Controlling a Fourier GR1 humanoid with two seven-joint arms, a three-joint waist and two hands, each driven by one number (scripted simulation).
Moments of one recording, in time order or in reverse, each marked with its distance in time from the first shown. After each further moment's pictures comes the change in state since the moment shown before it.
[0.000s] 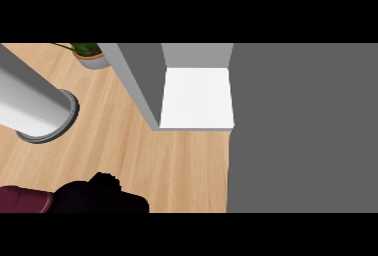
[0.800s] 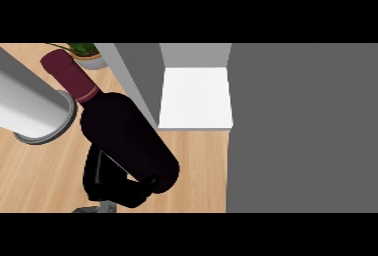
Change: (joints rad) left arm -0.334 -0.001 -0.160 -0.123 0.011 0.441 0.243; right arm 0.010 0.026 0.038 0.034 0.053 0.003 -0.041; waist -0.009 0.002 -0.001
